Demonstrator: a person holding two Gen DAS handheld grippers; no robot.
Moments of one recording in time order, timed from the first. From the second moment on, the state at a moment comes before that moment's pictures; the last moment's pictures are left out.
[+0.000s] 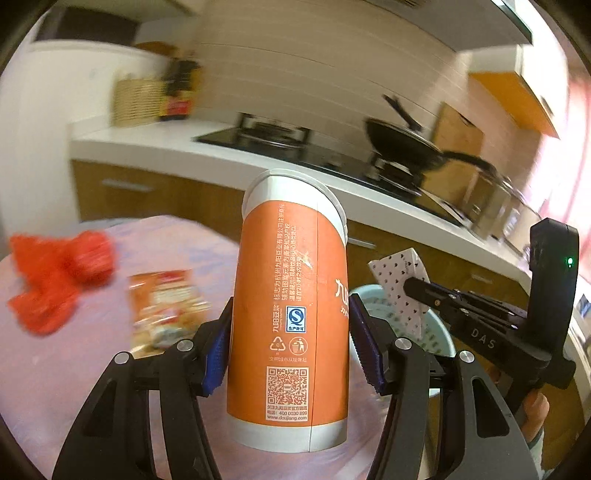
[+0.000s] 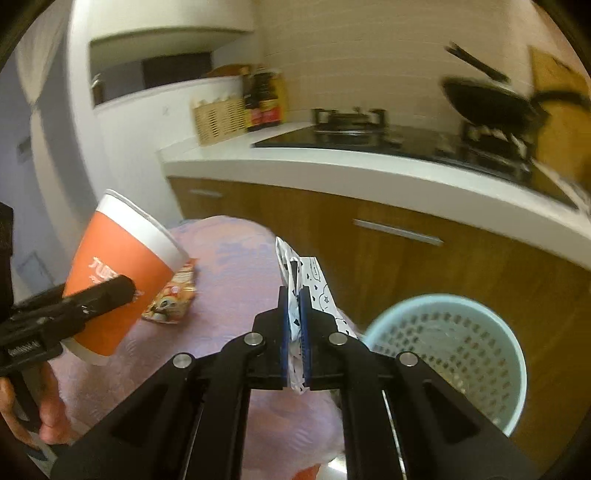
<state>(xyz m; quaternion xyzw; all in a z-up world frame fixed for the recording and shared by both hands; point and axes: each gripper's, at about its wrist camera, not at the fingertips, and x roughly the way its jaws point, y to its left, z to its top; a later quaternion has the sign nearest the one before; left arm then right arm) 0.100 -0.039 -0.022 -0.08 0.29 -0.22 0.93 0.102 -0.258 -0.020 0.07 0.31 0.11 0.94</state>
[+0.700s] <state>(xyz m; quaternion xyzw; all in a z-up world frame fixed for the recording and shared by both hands) 0.174 -0.253 -0.079 0.03 0.37 -0.32 0.87 0.123 -0.419 -0.101 0.18 0.38 -0.08 0.90</state>
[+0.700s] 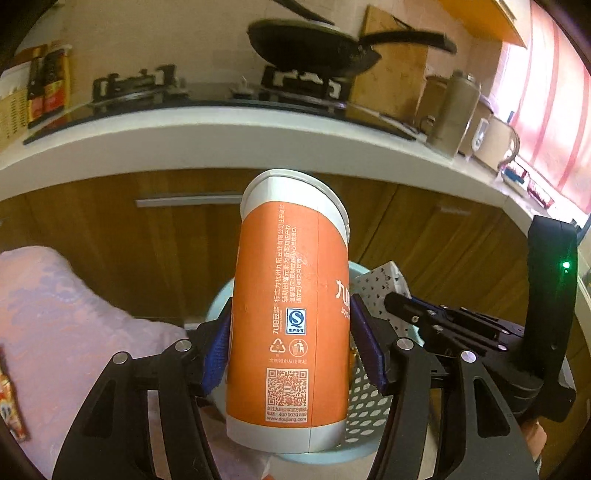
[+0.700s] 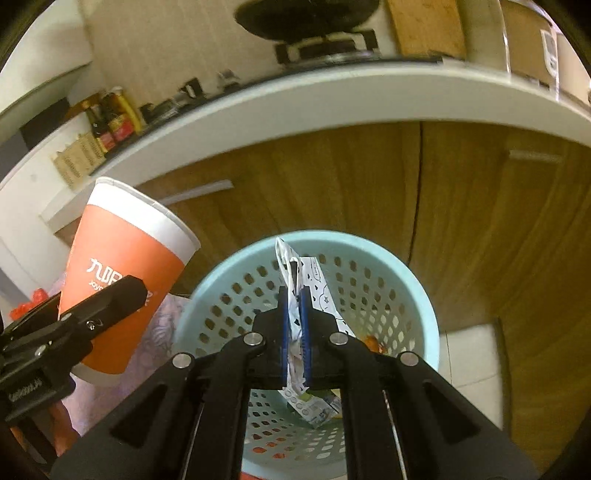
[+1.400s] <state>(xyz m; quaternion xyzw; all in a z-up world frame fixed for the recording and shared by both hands) 0.182 -0.228 -0.083 0.00 0.39 -0.31 0.86 0.113 -0.418 -0.090 0.20 0.39 -0.06 0.90</state>
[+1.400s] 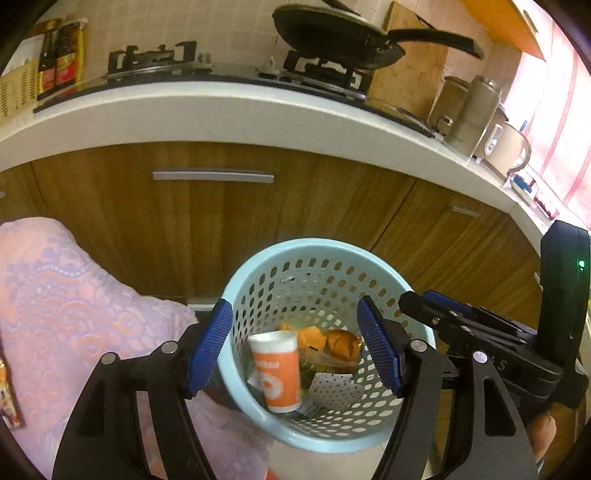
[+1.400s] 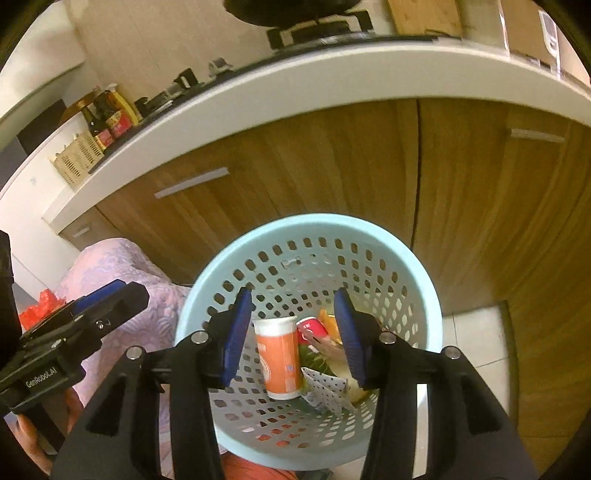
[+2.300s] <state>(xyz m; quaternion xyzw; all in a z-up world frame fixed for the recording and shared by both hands) 0.104 0.069 0.013 -0.12 0.24 -0.11 0.96 0.142 -0.147 -0.013 0.02 0.31 0.16 0.94</state>
